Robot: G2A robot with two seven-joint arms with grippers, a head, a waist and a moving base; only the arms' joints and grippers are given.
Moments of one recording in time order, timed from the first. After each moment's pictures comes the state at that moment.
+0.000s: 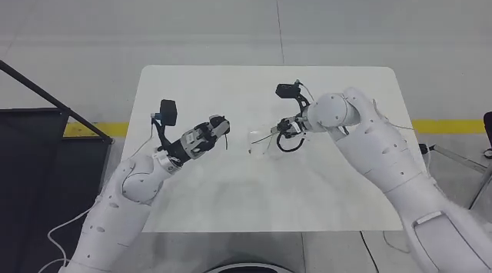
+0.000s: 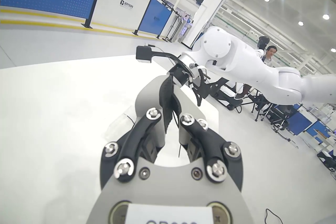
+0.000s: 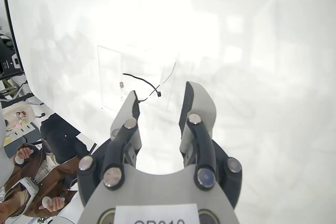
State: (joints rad) left arm 1.20 -1.15 -1.30 -1.52 0.48 -0.82 -0.18; right arm -0.41 -1.25 0.67 -1.05 -0.34 0.11 1.12
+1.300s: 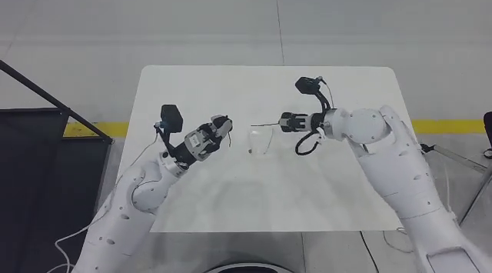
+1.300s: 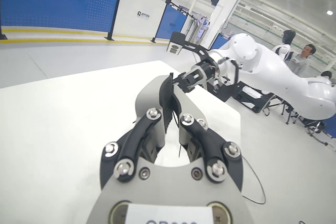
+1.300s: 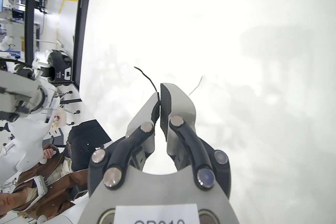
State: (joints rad) left arm 1.26 -1.16 -1.28 -1.60 0.82 -0.67 0.07; right arm -0.73 -1.14 1.05 -1.37 -0.28 -0.05 1.02
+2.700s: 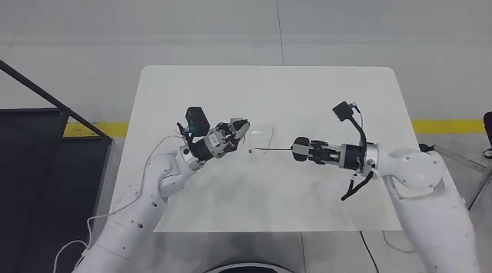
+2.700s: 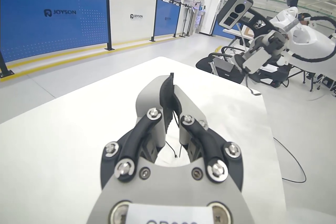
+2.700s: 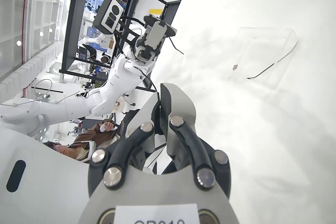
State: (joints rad) left arm 1.09 -1.20 -1.12 -1.38 1.13 -0.71 0.34; right arm -1.10 -1.06 1.36 -1.70 0.10 -0.21 1.13
